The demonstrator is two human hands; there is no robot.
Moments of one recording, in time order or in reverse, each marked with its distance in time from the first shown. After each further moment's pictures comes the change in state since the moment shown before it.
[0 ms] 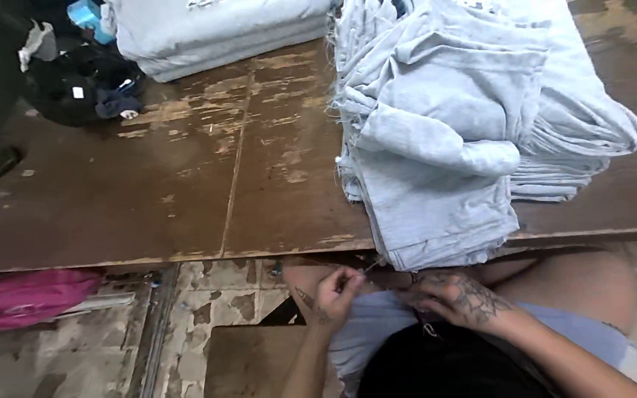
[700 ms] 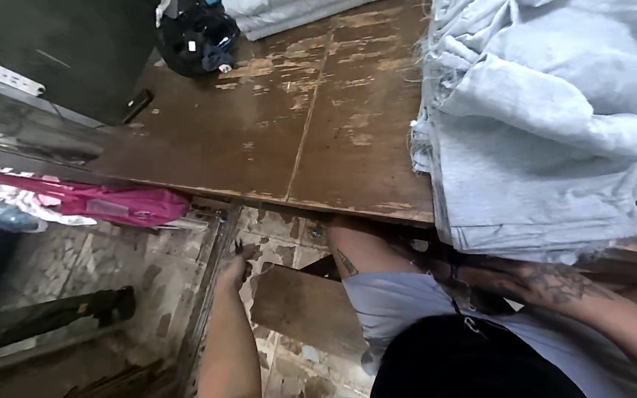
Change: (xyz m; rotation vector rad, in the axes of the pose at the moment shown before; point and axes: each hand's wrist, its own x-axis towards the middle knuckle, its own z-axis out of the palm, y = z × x) left_hand -0.070 -0.061 -0.283 0.320 0.738 -0.925; right_hand 0.000 0.039 -0.034 -0.182 -0.470 0.318
